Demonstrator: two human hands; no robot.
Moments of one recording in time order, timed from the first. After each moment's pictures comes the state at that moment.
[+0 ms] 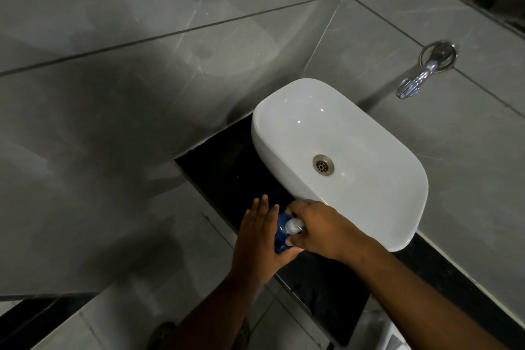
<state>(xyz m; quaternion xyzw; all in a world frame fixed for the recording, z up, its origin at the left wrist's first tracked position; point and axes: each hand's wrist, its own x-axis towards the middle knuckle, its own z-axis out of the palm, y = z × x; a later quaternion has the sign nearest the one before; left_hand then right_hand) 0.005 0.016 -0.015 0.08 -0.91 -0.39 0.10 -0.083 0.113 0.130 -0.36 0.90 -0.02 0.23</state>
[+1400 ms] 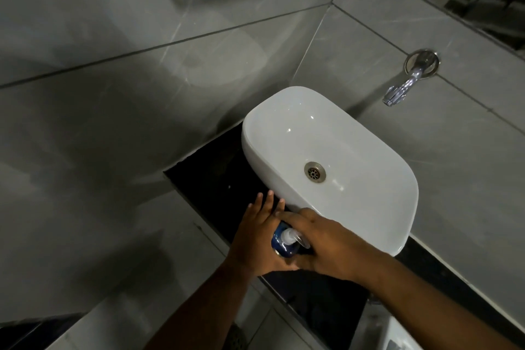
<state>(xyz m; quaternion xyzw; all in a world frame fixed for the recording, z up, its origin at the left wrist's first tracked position) -0.031 0.000 -0.008 -0.01 -0.92 -0.38 0.09 -0.083 0.138 0.141 -0.43 0.87 -0.06 0.24</state>
